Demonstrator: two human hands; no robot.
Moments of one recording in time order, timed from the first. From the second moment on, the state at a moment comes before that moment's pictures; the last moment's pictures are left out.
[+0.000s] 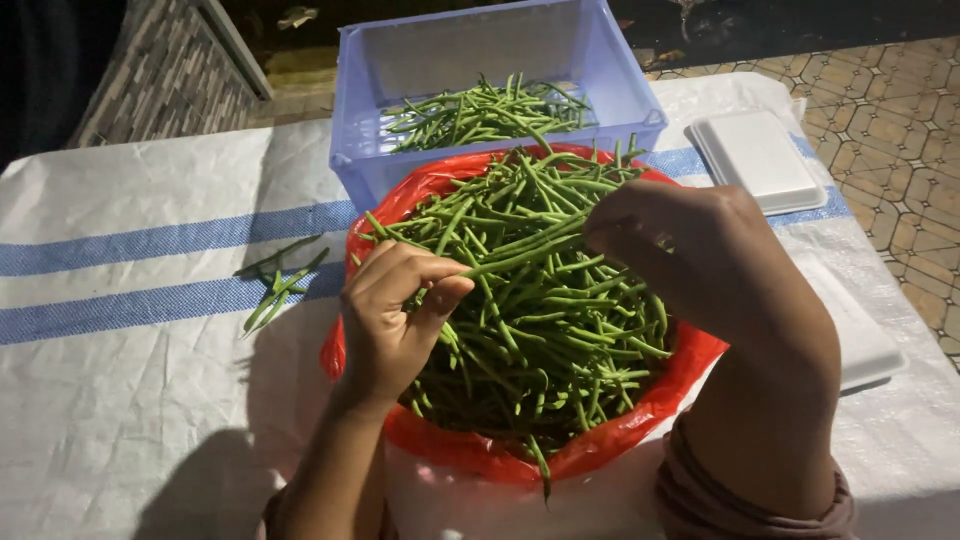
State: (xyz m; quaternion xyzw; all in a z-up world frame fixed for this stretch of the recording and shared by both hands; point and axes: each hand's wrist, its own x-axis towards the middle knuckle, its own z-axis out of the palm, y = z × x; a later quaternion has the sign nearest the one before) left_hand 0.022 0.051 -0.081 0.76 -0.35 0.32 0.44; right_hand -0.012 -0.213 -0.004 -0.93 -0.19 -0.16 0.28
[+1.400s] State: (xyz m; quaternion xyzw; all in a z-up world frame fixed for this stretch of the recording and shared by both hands) left_hand 0.043 0.074 -0.090 0.70 -0.30 0.42 0.48; right_hand -0.108 -0.215 -0.130 -0.80 -0.20 -0.48 0.29
